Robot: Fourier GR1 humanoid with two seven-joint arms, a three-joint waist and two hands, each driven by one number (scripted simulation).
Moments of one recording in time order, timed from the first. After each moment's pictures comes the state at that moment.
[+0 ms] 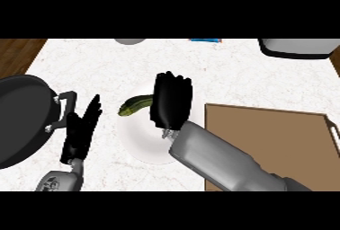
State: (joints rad) left arm -0.10 0.15 -0.09 -1.42 -0.04 0.17 0.22; right arm -0.90 -0.02 0.78 -1.13 1.04 -0.33 1.18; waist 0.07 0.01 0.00
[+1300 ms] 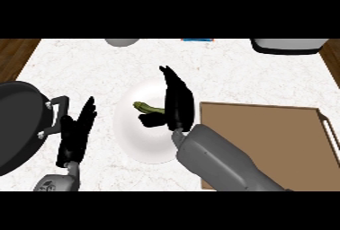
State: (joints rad) left arm -0.07 0.14 -0.06 -1.43 -0.04 0.18 0.21; right arm -0.79 0.00 0.73 -1.05 0.43 -0.77 0.72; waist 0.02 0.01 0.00
